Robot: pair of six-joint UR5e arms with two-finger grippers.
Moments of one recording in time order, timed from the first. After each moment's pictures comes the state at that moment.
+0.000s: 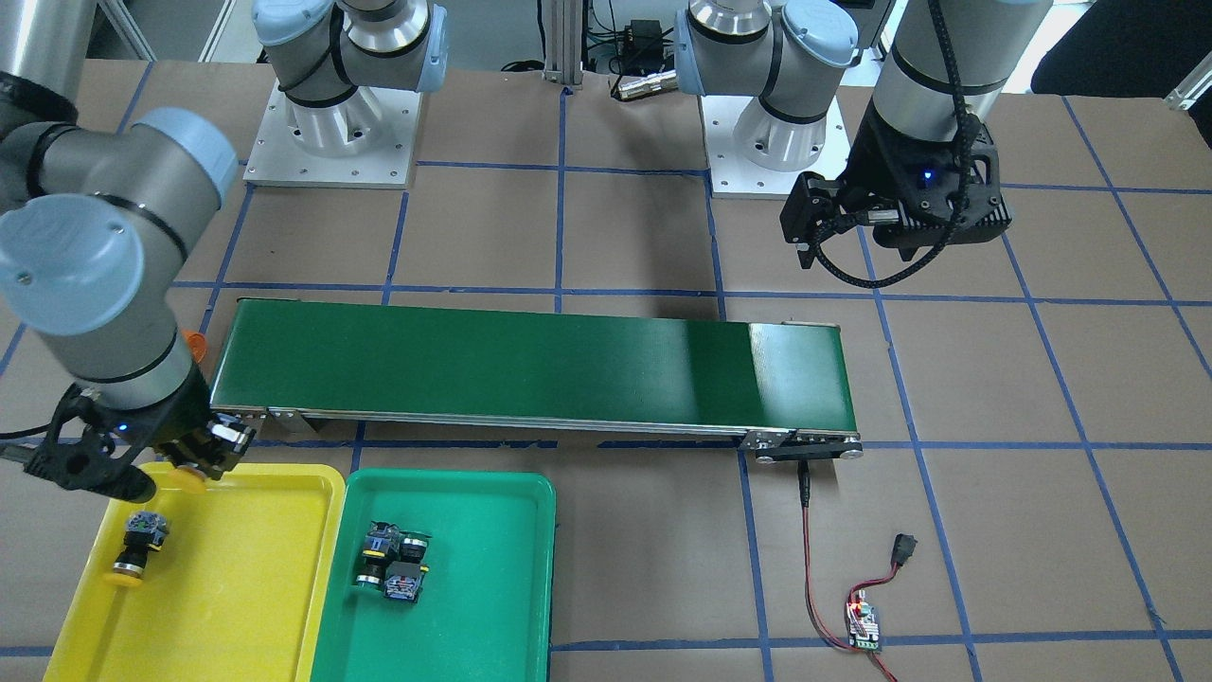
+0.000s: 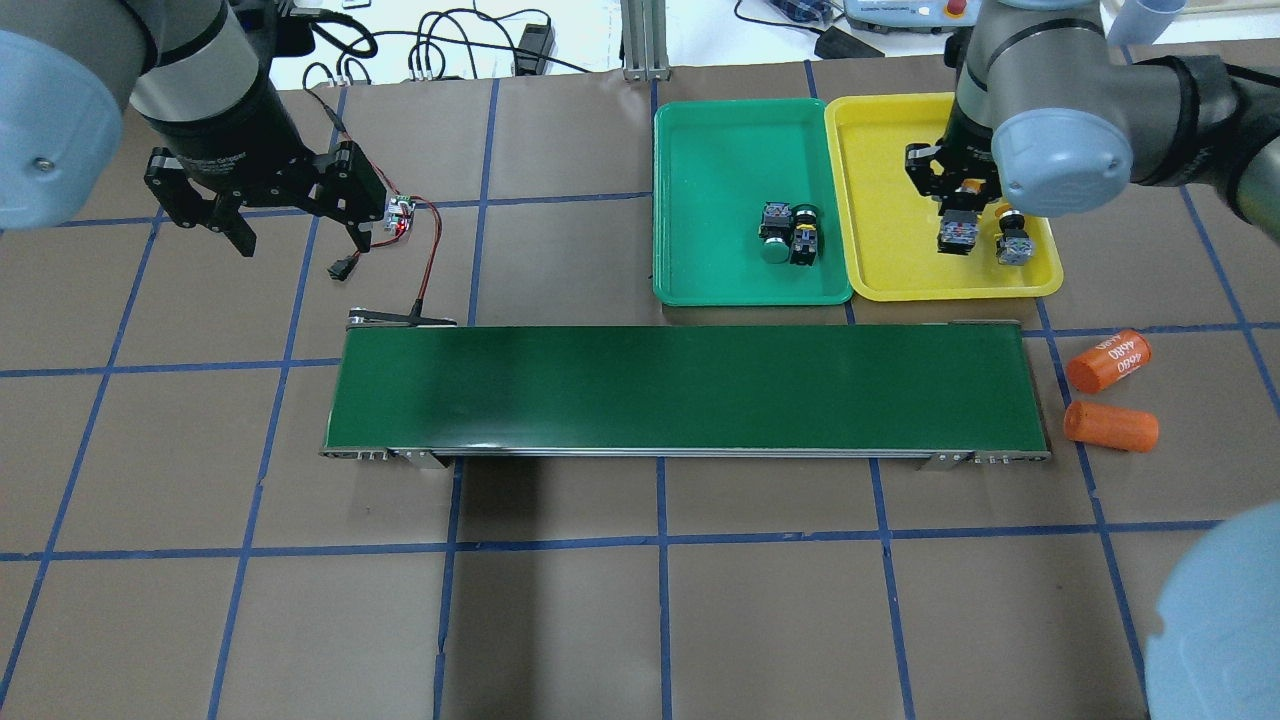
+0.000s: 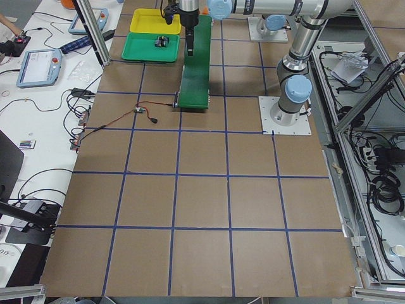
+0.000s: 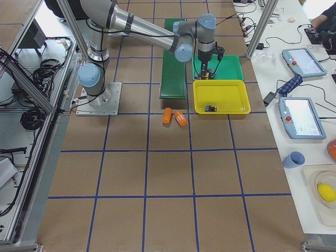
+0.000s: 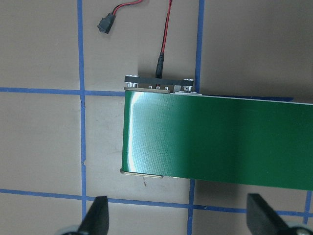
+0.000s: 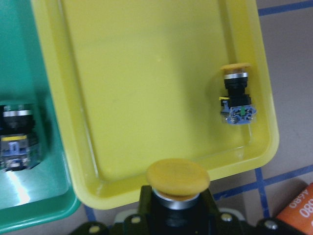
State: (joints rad) left arm -1.56 -1.59 -1.55 -1.58 1.66 -0.04; right arm 1.44 -1.20 1.62 -2.11 -1.72 0.07
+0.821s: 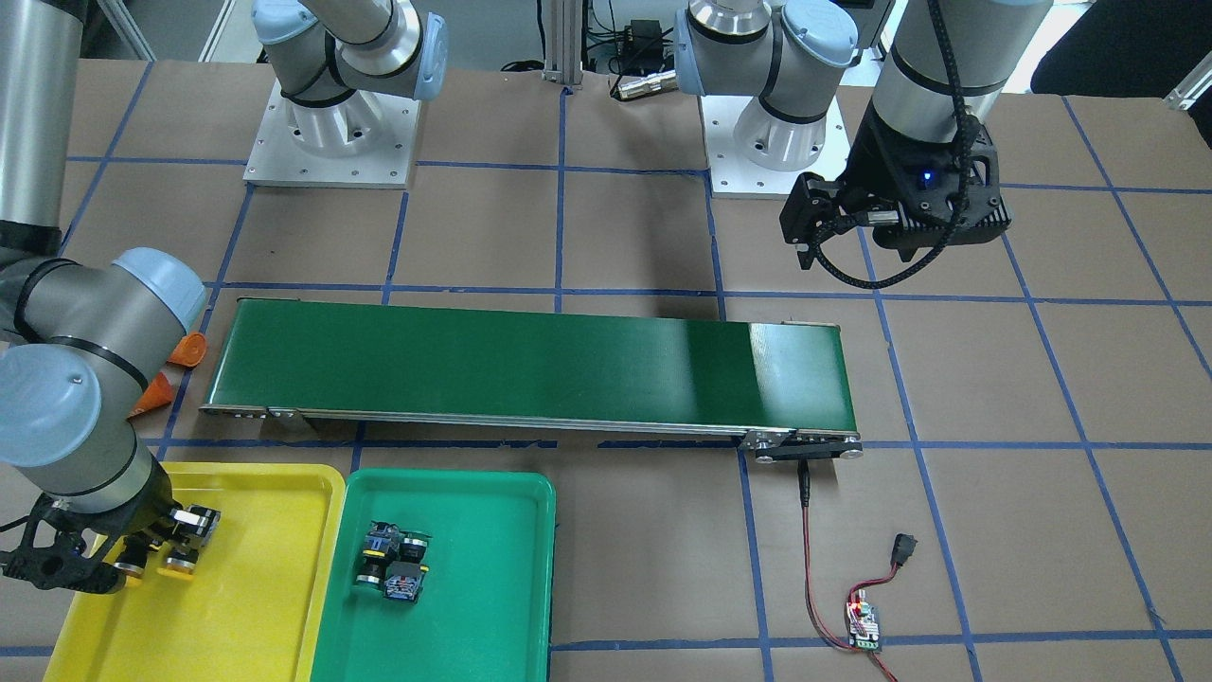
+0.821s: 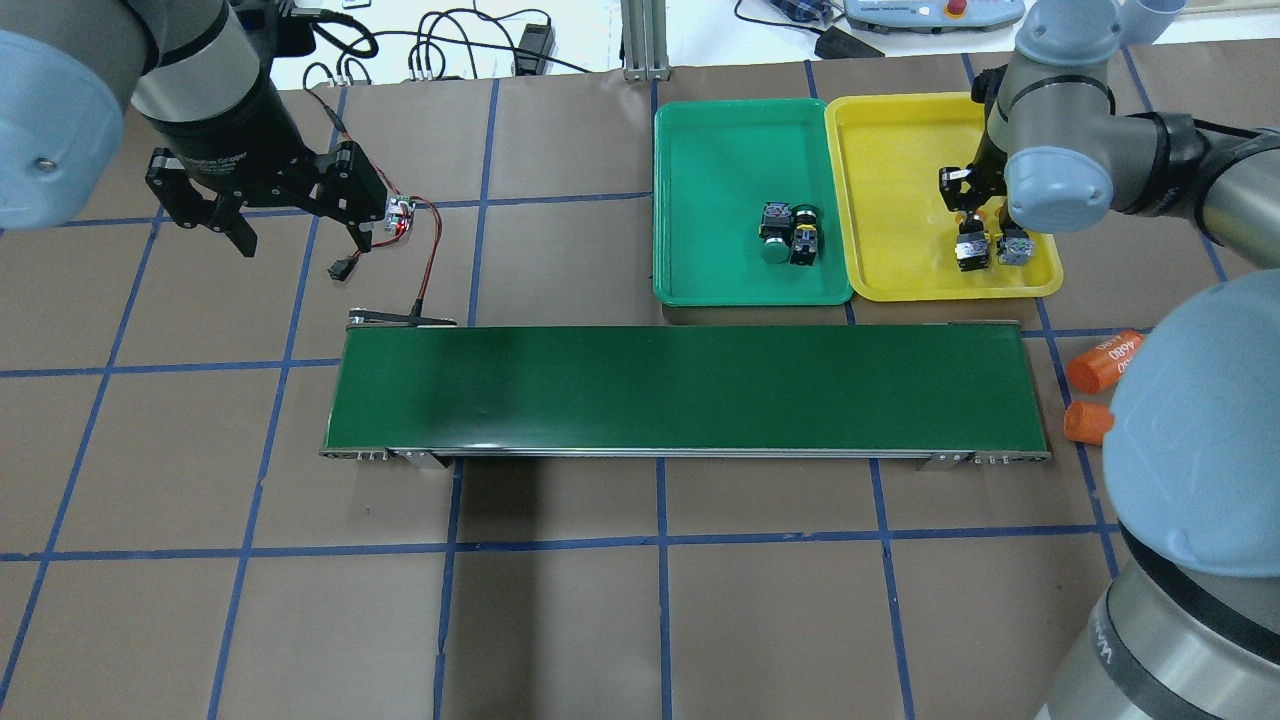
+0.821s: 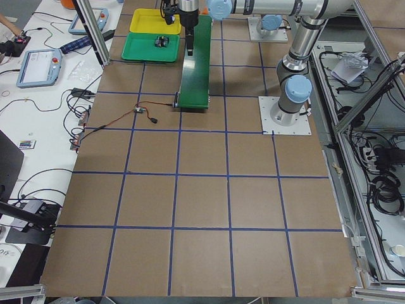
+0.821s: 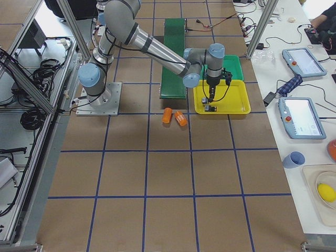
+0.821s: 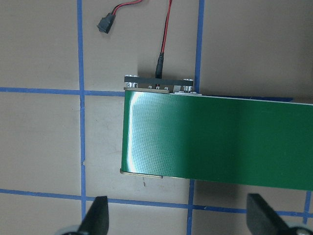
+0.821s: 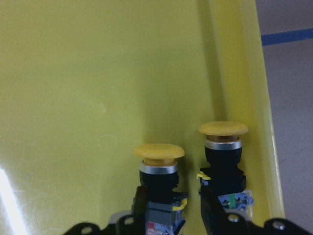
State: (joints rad) left arm -1.56 -1.59 -1.55 -1.58 1.66 -0.04; right arm 1.37 -1.02 1.60 -2.28 -1.72 -0.04
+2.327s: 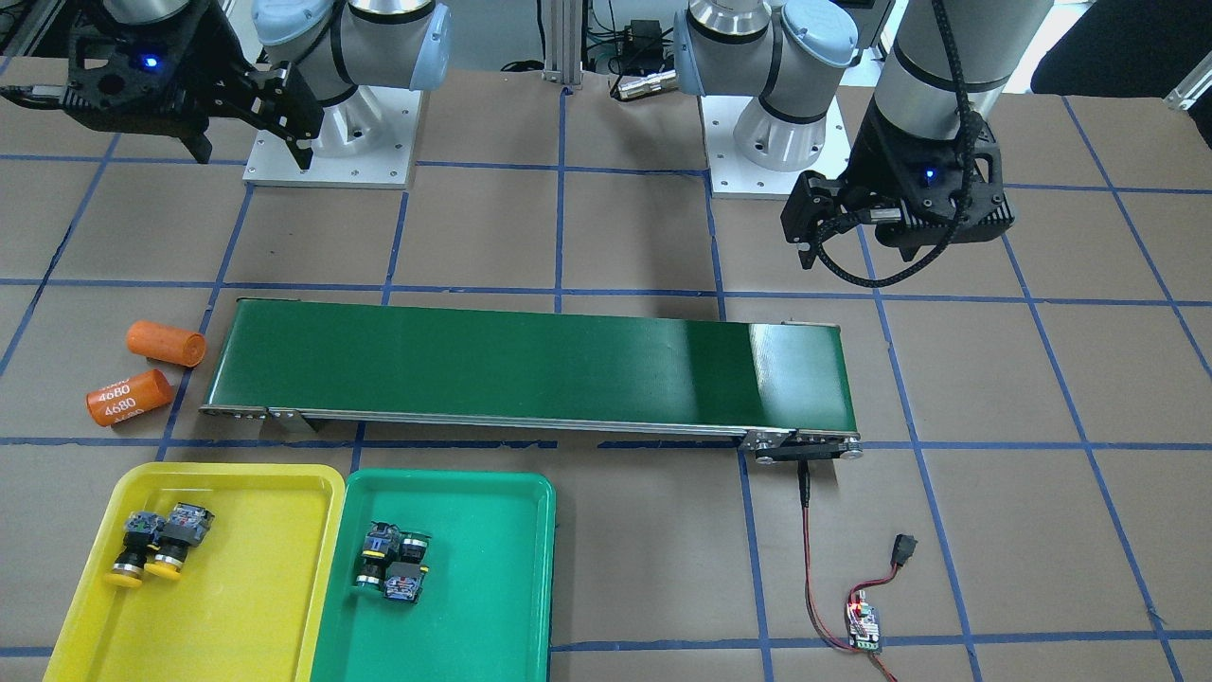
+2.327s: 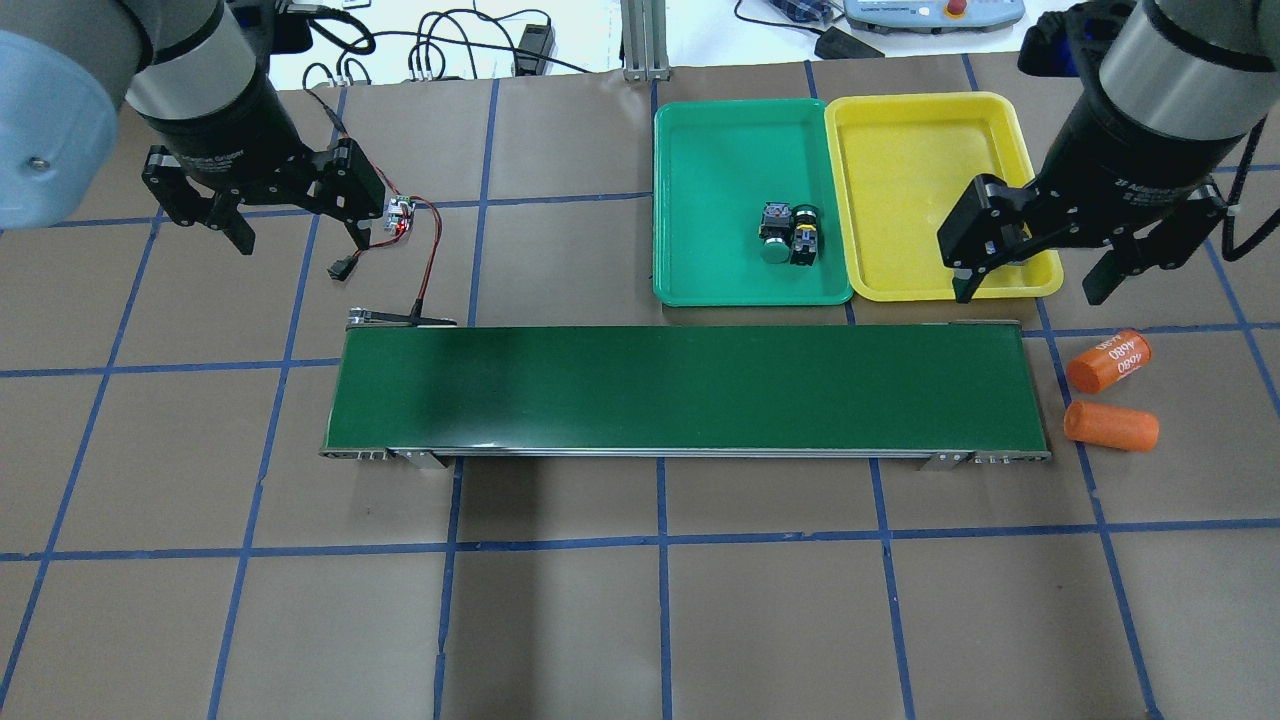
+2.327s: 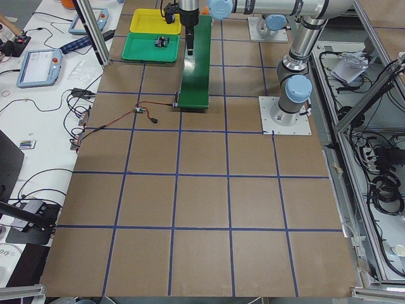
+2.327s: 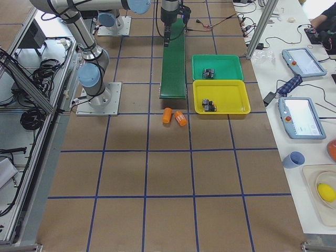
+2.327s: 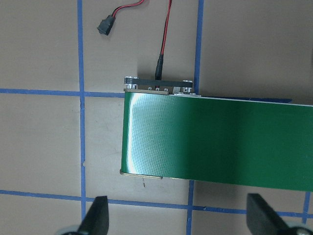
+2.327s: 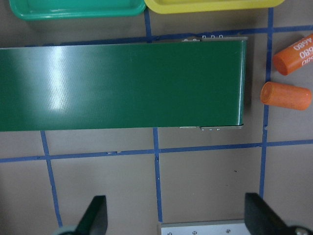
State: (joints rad) left arm -1.56 -1.59 -1.55 -1.58 1.66 -0.04; right arm 1.50 -1.72 1.63 -1.38 -1.56 -0.03
